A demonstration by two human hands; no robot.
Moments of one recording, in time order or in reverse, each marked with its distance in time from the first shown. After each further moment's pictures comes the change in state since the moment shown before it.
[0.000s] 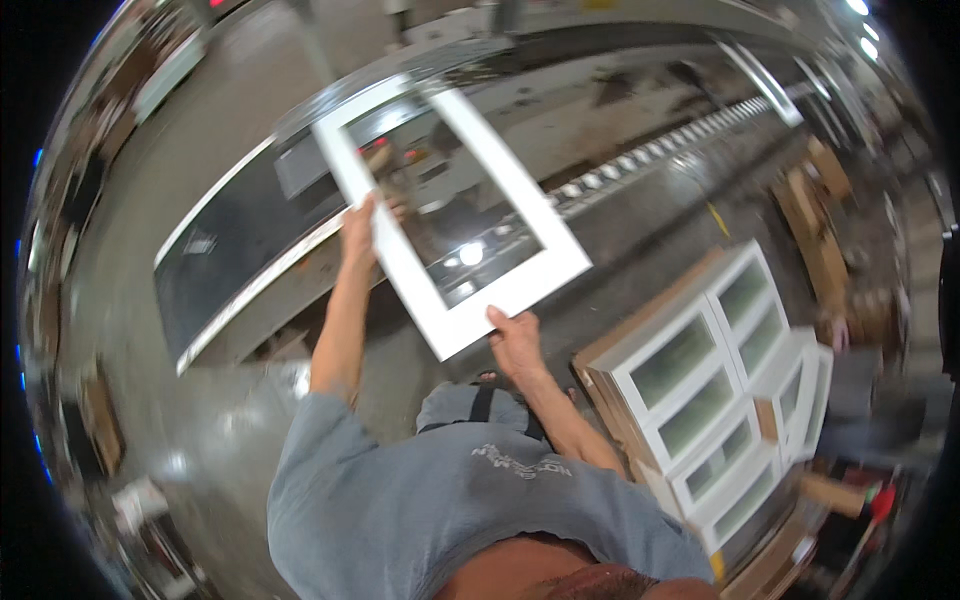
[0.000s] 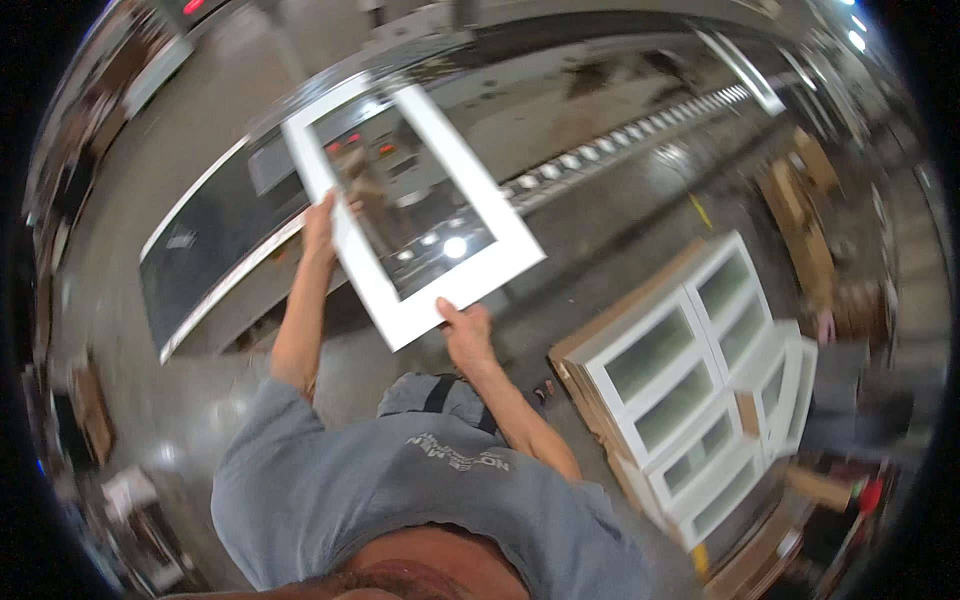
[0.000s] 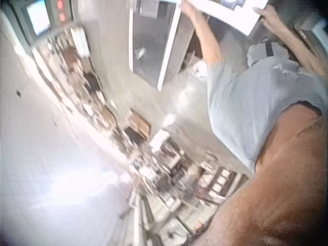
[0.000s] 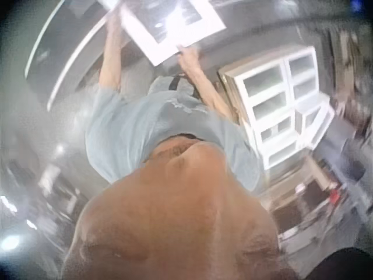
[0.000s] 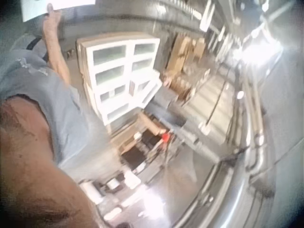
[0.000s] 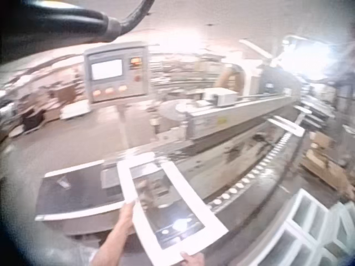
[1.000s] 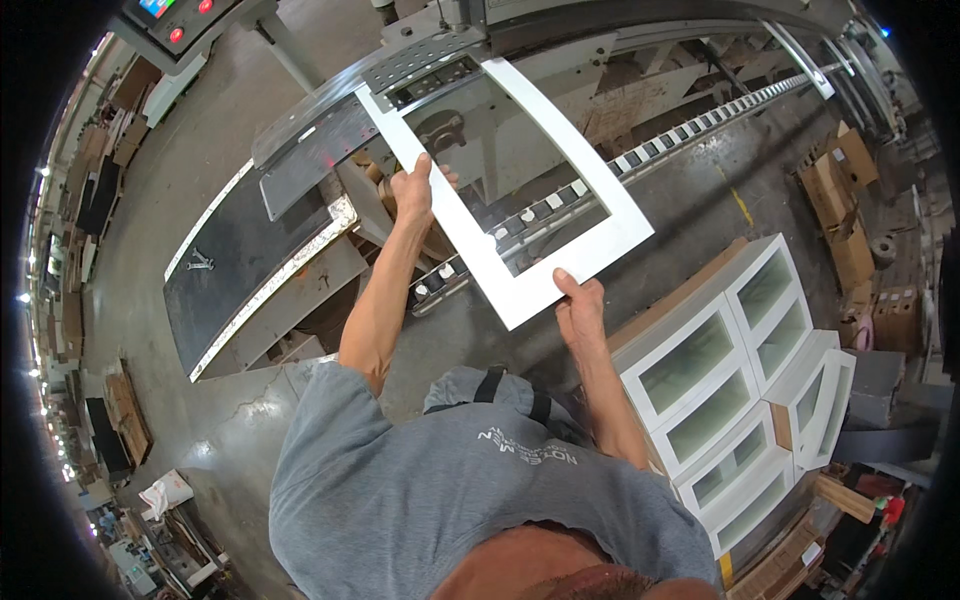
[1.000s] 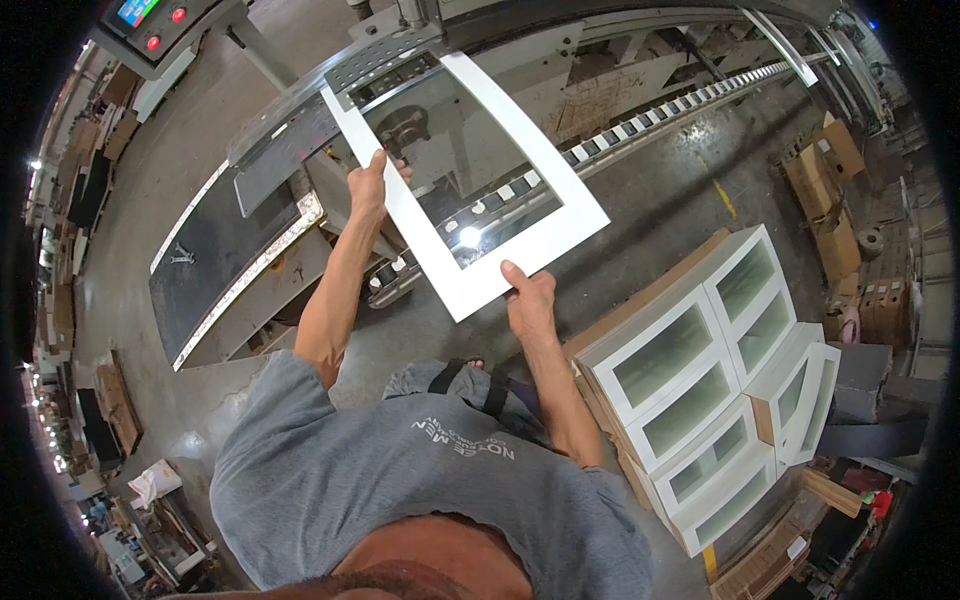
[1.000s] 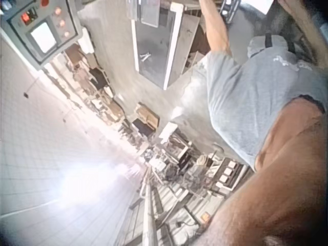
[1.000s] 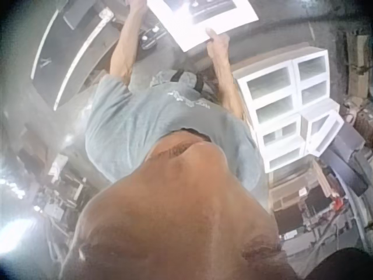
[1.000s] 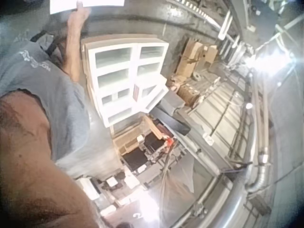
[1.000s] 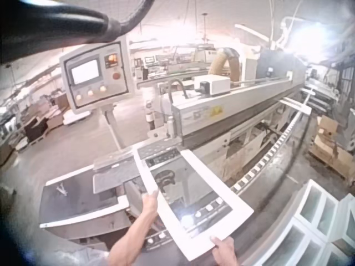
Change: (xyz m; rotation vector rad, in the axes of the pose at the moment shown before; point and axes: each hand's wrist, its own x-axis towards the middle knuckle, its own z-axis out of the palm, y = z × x) left_hand 0.042 -0.041 0.162 0.178 0.037 0.030; right_hand 0.072 -0.130 -0.056 -0.028 0.018 -0.183
